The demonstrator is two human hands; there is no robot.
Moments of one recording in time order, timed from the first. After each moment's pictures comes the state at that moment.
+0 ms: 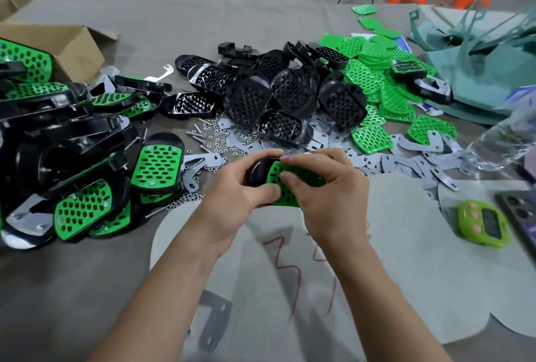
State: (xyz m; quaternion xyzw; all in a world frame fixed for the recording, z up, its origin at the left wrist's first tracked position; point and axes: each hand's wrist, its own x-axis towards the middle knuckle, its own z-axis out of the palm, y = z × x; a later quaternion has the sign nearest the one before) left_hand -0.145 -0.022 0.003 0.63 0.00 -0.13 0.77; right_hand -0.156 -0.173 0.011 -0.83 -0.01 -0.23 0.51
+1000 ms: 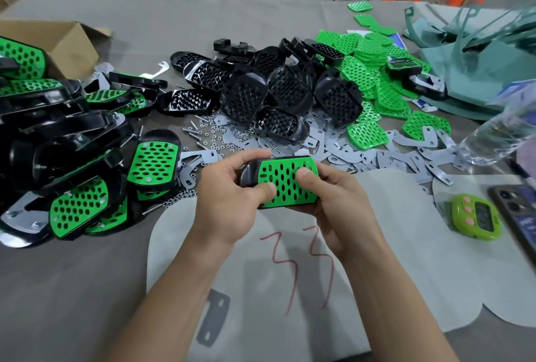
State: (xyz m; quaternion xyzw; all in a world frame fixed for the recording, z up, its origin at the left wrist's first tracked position) left_hand -0.158 -0.031 0.008 0.71 0.06 0.01 0.71; right_hand -0.162 -0.193 0.006 -0.58 0.10 0.09 0.81
